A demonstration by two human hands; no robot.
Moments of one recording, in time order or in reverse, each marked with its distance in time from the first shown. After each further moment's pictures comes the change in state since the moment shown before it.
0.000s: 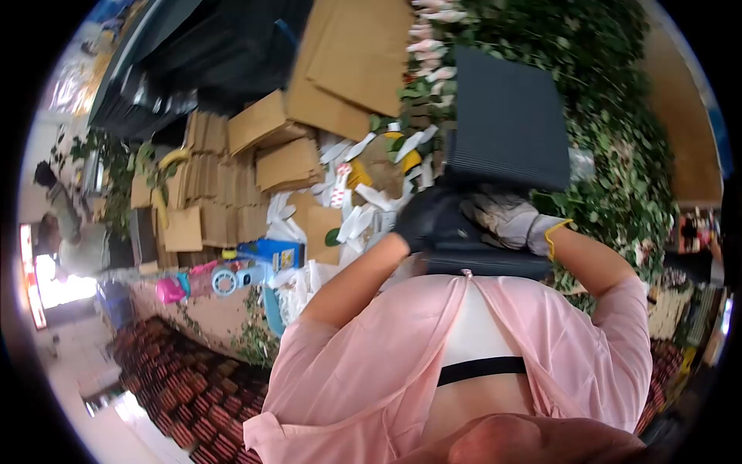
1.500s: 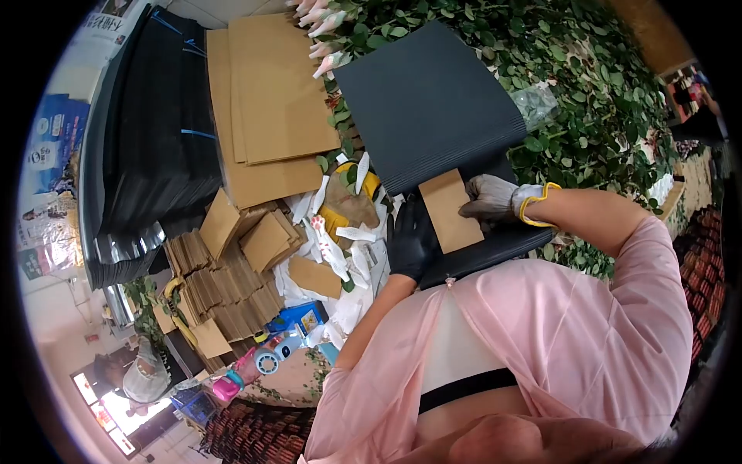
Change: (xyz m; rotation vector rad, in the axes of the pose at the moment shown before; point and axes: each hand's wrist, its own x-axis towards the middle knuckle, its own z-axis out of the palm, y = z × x) left_hand -0.018 -0.022 0.051 0.369 0.146 0.054; right_hand -0.005 0.002 0.024 1.451 -0.024 0.898
